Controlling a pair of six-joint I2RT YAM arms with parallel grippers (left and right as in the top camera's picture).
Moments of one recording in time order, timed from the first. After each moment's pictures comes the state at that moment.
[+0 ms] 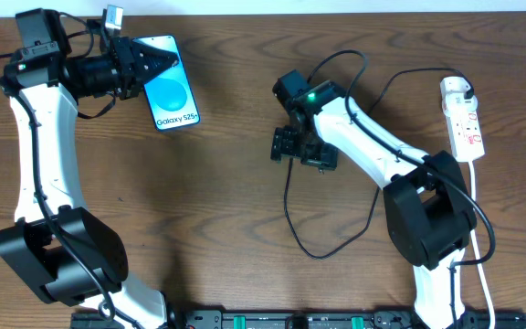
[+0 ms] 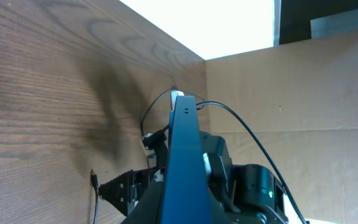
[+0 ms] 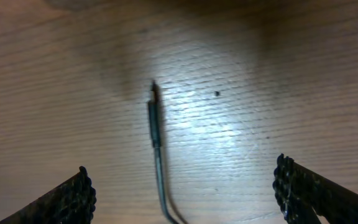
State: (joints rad) left arm 0.28 1.81 1.71 -0.94 1.20 -0.27; right arm 0.58 2.12 1.67 -1.07 -0.10 0.77
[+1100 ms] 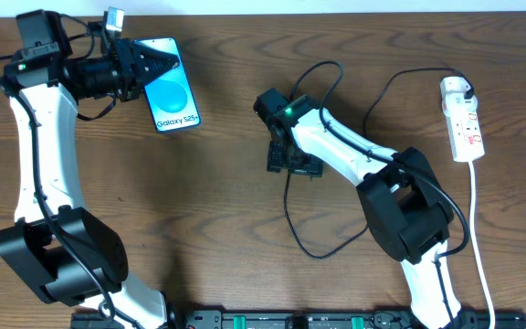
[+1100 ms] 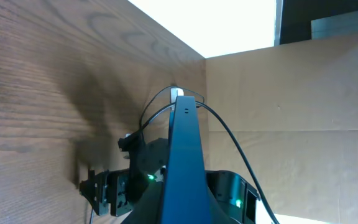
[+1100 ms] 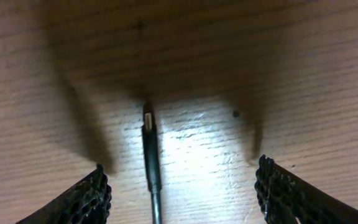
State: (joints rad) left arm 0.28 1.81 1.71 -0.97 1.20 -0.27; right arm 0.66 2.21 1.67 -1.03 0.02 0.82
